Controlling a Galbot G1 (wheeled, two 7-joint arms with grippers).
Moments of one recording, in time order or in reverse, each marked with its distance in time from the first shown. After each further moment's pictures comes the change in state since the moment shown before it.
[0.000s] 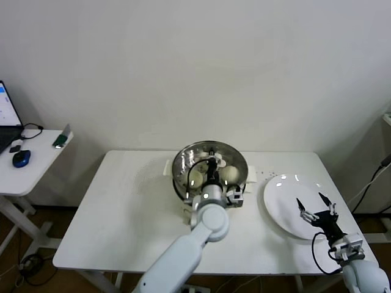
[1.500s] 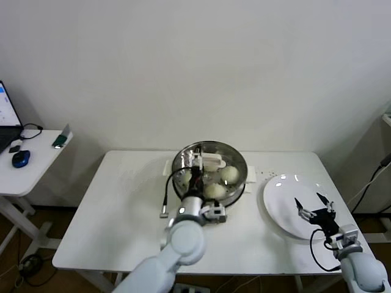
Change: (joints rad) left arm 0.144 0.225 -0.015 -0.373 -0.141 0.000 -0.001; right arm 0.022 -0.005 -0.015 0.051 -0.033 -0.174 0.021
